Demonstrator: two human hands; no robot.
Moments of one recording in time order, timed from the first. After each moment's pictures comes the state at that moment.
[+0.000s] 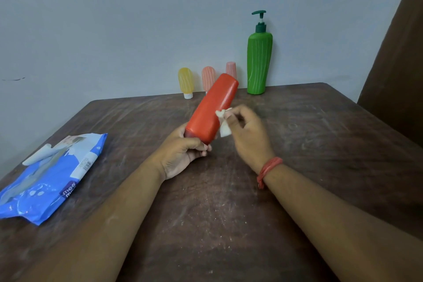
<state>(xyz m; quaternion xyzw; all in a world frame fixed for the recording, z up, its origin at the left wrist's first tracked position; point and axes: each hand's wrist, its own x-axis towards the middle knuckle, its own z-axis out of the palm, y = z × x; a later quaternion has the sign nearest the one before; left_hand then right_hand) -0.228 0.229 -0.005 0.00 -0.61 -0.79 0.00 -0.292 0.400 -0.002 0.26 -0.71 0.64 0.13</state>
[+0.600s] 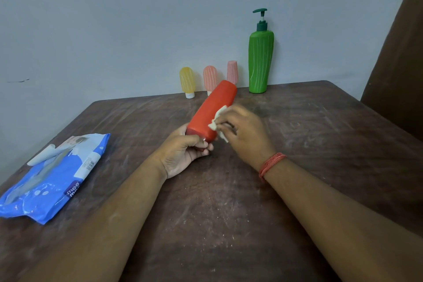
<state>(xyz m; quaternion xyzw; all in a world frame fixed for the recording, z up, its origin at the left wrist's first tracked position) -0.229 0.226 -0.006 0.01 -0.60 -0.80 0.00 -0.293 0.404 0.005 0.42 -0.76 0.42 0.26</state>
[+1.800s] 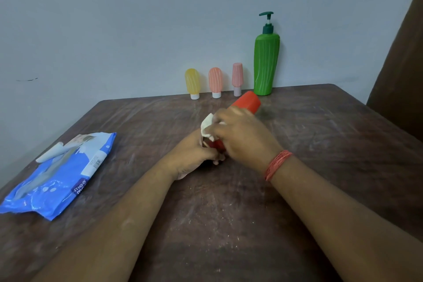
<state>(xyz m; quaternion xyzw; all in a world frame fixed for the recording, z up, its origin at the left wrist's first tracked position) -0.221 0.241 0.000 -0.05 -0.78 -0.62 0.01 -0.277 0.402 0.029 0.52 -0.79 0.14 0.27</state>
